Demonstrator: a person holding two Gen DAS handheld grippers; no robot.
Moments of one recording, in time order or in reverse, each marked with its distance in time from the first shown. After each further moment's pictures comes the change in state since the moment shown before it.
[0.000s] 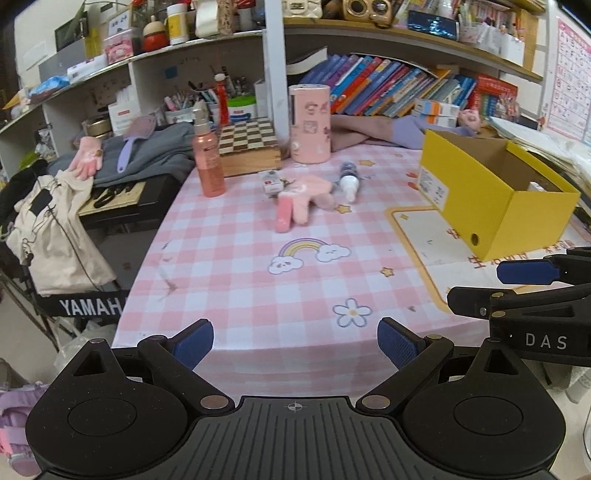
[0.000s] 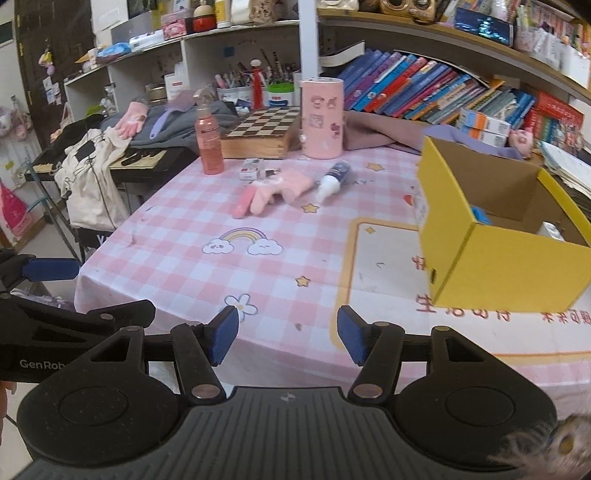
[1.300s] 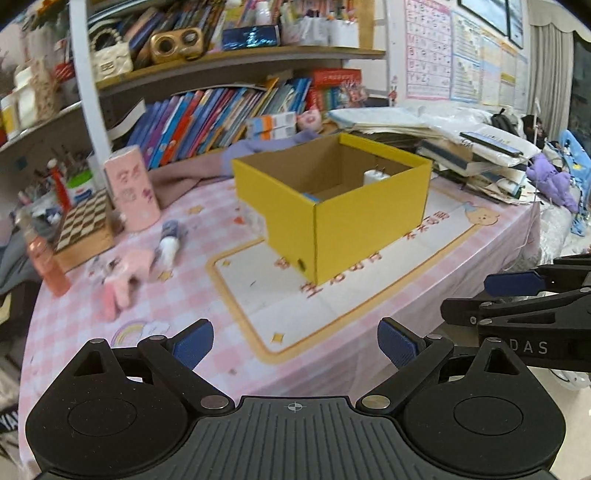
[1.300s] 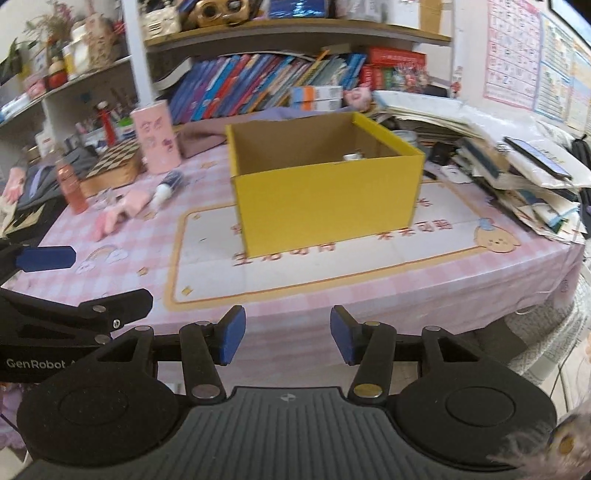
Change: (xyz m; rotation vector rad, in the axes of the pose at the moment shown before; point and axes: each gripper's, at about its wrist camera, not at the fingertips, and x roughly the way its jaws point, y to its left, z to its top) left arm -0.011 -0.132 0.017 0.323 -0.088 -0.316; right arm -0.086 -0.097 -0.065 0.306 -0.036 -0.316
